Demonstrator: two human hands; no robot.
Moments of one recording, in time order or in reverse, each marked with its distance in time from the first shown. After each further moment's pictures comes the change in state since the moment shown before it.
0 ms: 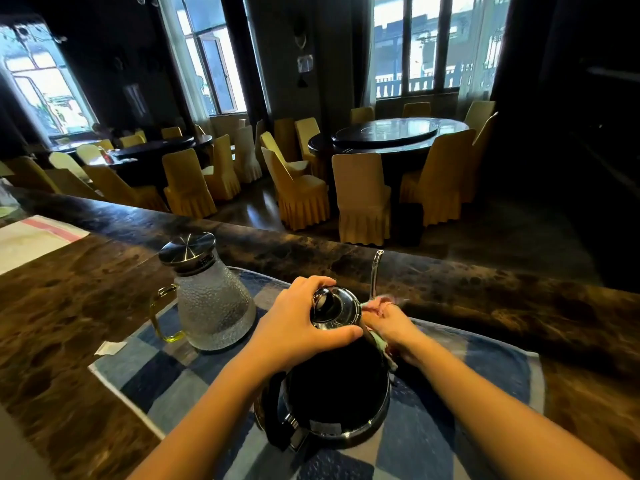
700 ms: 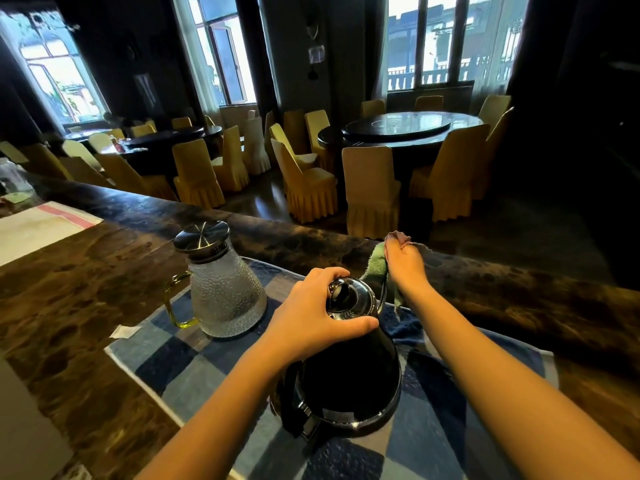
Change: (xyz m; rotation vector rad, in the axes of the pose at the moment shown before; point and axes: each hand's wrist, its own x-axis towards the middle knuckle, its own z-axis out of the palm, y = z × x) left_hand 0.000 0.000 0.004 -0.039 -0.007 -0.041; right_hand 0.019 -0.068 -0.014 0.248 0.435 -0.133
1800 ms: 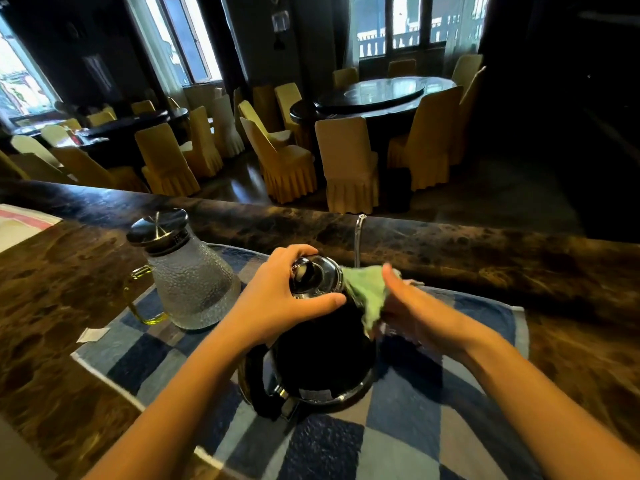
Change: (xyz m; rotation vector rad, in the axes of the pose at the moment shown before) left_hand 0.005 -0.003 0.001 -0.054 0.016 0.077; right_hand -0.105 0.012 -0.077 0.151 -0.747 0.161
